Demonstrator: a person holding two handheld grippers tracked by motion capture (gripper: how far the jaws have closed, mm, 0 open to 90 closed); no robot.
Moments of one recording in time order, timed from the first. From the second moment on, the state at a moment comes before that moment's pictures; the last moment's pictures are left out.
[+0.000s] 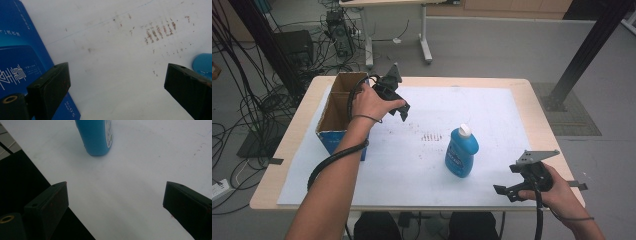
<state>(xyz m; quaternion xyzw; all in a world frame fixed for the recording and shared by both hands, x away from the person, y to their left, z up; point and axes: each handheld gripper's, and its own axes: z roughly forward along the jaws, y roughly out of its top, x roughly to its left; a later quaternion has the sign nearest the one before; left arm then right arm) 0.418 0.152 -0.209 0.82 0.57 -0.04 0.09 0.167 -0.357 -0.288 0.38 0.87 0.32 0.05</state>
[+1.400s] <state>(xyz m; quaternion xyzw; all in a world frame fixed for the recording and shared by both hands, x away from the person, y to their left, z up) 0.417 0.154 -0.213 0.81 0.58 -0.03 0.09 0.147 -0.352 -0.317 0.38 0.84 0.37 0.07</state>
